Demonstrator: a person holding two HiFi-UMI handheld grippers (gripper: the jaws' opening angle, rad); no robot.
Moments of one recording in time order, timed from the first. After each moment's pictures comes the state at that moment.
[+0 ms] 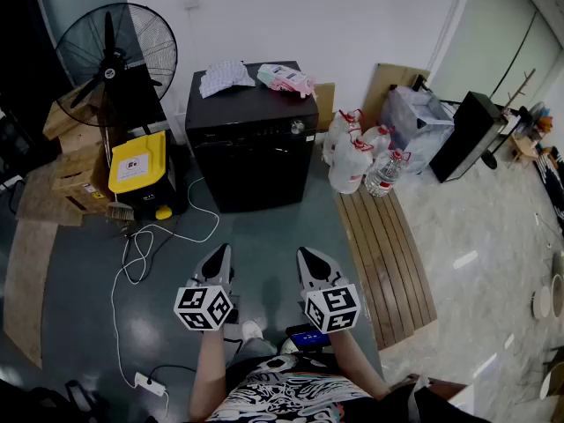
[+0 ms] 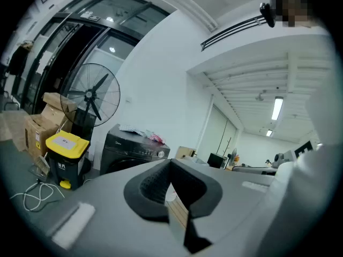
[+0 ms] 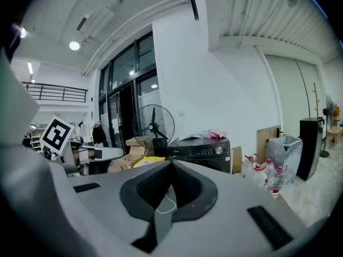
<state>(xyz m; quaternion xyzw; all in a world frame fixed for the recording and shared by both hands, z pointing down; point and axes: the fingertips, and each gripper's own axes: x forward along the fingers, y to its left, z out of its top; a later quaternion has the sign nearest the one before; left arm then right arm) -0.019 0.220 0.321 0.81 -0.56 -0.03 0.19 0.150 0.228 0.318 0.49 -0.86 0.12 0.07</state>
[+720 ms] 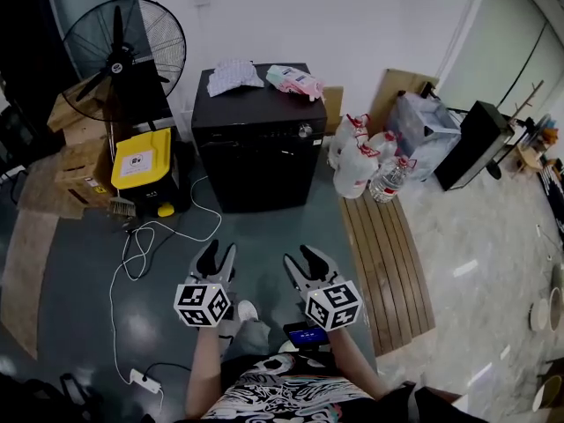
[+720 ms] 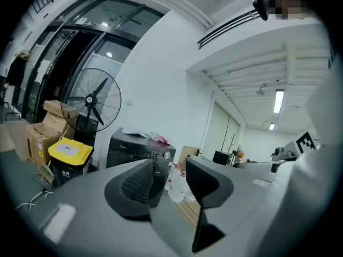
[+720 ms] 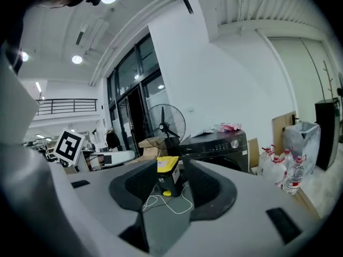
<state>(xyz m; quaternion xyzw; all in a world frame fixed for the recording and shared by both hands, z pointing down) -0.035 0.205 0.334 0.80 -0.57 0.00 0.16 0.125 0.217 0.331 0.42 -0.89 0.16 0.05</state>
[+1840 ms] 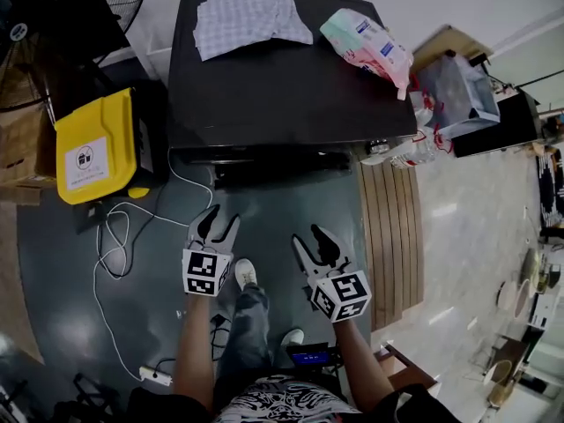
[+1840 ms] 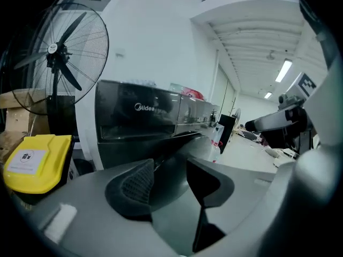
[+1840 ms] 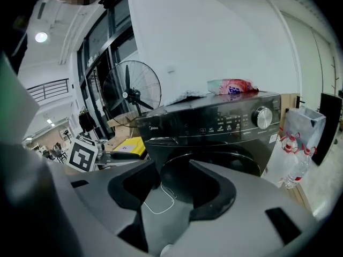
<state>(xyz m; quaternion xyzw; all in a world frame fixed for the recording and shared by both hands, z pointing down) -0.160 -0.200 0.588 0.83 -0.48 0.18 0.20 -0.002 -0.163 0.516 0.47 -0.83 0.25 0.18</state>
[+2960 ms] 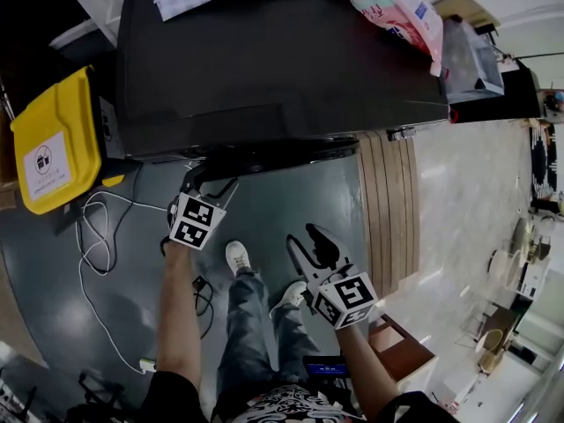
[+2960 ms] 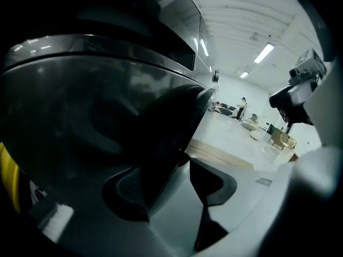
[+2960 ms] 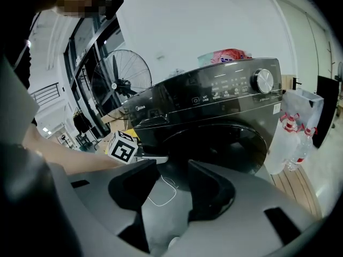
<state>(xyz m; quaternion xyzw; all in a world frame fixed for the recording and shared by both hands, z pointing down) -0.127 -0.284 0.725 0.88 -0.33 0.28 0.19 -0.006 -0.172 0.594 0.47 -0.80 0.31 0.20</state>
